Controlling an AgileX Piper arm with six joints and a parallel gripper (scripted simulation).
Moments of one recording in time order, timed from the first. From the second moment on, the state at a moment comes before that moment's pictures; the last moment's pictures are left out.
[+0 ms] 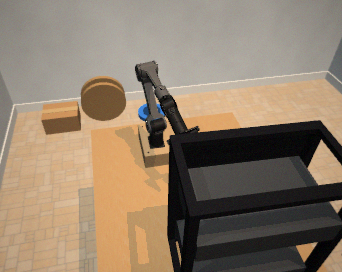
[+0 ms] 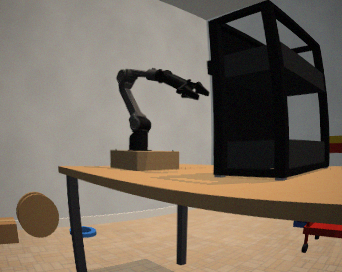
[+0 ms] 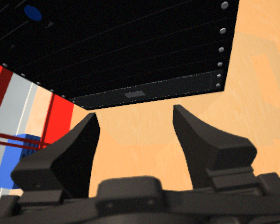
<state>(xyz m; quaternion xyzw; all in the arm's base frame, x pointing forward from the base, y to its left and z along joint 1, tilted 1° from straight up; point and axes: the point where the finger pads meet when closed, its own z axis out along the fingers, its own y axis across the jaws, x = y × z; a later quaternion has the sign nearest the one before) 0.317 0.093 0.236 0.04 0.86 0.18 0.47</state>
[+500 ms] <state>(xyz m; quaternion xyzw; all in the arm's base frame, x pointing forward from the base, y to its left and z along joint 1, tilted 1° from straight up) 0.321 0.148 0.298 0.14 0.75 0.36 0.54</state>
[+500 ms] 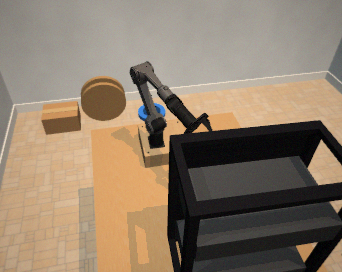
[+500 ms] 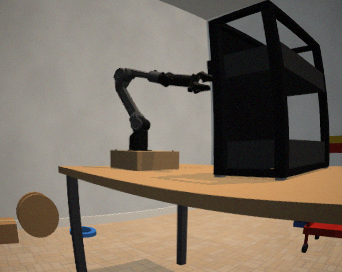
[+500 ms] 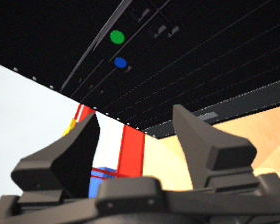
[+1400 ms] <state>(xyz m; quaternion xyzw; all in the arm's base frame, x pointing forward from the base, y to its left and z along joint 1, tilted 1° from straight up) 0.296 0.134 0.334 0.41 0.54 0.51 0.52</state>
